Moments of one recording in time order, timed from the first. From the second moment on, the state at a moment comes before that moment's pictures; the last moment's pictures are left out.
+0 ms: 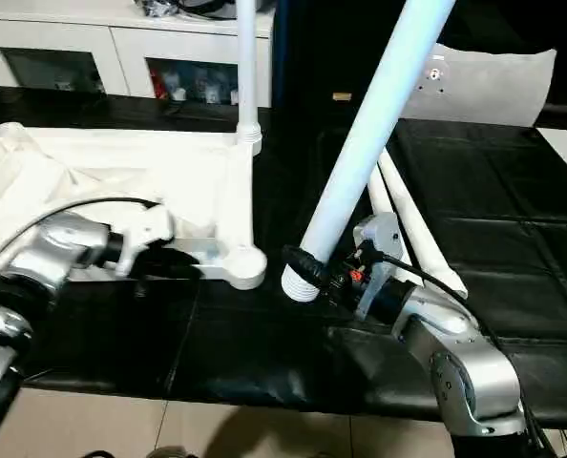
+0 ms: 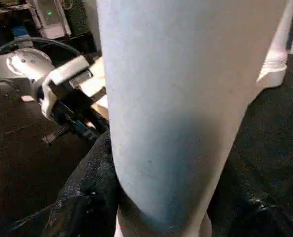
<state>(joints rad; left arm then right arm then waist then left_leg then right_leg) -0.78 0.44 -0.29 0.99 0.06 -0.16 -1.22 -0.14 -0.36 0.01 -0.23 0.50 0.50 0.69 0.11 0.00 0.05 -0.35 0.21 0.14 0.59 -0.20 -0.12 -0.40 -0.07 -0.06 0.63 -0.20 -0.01</state>
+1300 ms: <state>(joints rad) -0.44 0.42 -0.35 0.30 0.04 0.14 -1.17 -0.29 -0.36 0.17 0.01 0.37 0.49 0.71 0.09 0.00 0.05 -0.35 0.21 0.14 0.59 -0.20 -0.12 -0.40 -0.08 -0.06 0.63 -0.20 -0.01</state>
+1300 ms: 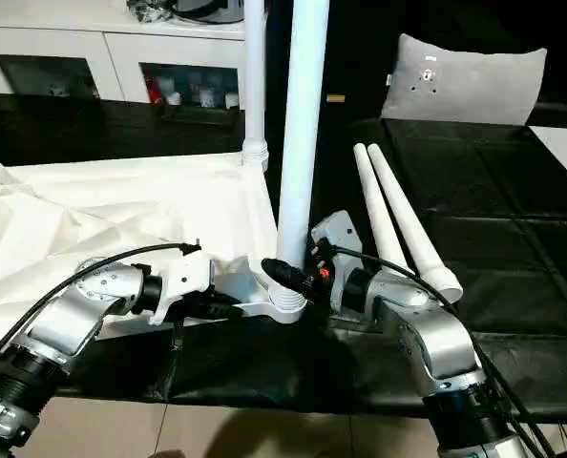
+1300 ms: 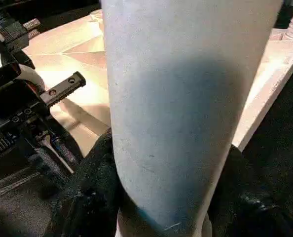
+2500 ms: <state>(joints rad) -0.45 0.41 -0.36 0.35 0.04 0.13 -1.14 -0.21 -0.33 0.18 0.16 0.27 0.13 0.82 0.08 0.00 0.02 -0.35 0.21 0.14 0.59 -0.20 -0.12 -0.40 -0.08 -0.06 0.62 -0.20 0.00</state>
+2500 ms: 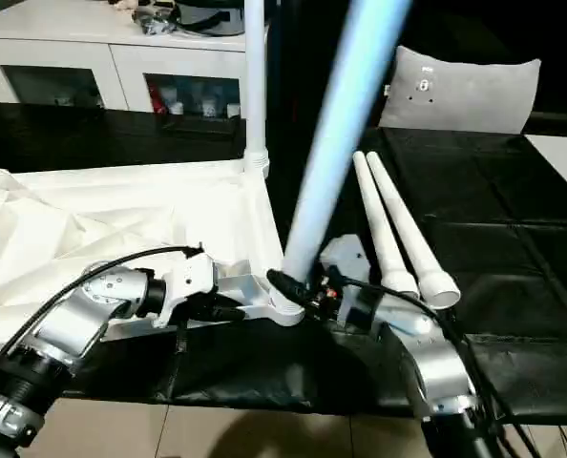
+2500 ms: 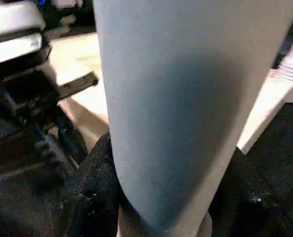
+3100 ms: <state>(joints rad) -0.46 0.39 -0.33 0.35 0.04 0.26 -1.07 -0.30 -0.26 0.19 0.24 0.24 0.20 0.74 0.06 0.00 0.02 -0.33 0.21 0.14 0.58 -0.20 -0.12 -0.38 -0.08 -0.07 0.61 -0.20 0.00</state>
